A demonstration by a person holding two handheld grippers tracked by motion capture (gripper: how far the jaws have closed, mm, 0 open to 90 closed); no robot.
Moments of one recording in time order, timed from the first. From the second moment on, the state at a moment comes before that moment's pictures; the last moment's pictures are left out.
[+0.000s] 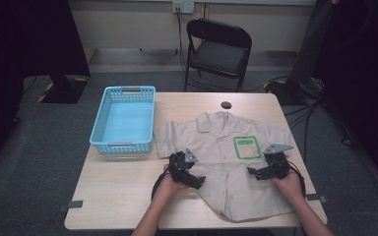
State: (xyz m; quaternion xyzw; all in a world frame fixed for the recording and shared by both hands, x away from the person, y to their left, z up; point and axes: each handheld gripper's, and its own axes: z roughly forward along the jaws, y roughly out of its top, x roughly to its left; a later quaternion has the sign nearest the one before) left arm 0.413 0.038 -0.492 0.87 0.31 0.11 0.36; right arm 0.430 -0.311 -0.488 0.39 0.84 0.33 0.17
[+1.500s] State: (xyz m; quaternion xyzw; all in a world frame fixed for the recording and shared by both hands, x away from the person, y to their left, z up) left arm 0.414 -0.040 -0.476 0.90 0.24 0.03 0.37; right arm 0.431 -0.313 -0.489 0.41 0.83 0.33 0.16
